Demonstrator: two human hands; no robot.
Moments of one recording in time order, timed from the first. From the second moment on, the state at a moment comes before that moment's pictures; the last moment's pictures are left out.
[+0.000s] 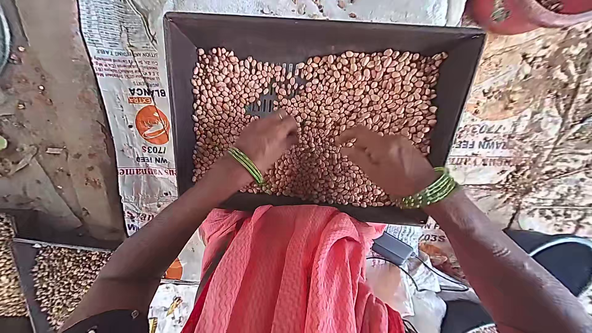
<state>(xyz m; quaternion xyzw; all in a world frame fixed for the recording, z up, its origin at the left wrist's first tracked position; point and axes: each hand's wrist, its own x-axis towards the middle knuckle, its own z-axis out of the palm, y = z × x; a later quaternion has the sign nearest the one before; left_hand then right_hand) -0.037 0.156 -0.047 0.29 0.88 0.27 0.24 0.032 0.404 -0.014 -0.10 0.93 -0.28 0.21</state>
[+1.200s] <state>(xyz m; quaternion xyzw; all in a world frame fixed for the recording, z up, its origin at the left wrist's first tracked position) -0.001 0.100 -0.040 0.21 0.89 0.26 0.30 0.061 0.327 -0.055 -0.39 0.90 -0.08 0.18</state>
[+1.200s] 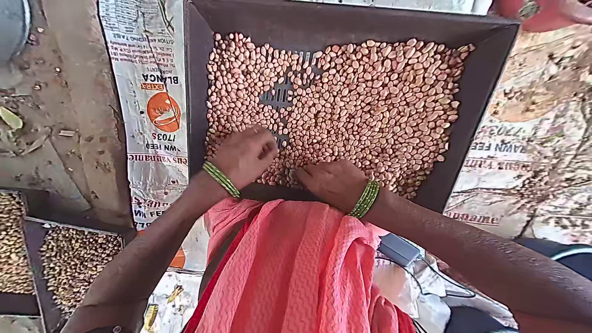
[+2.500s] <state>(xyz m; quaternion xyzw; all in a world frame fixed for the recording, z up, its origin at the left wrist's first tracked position) 0.017 0.053 -0.036 0.25 0.89 0.28 0.25 0.029 0.310 -0.049 -0.21 0.96 -0.01 0.18</state>
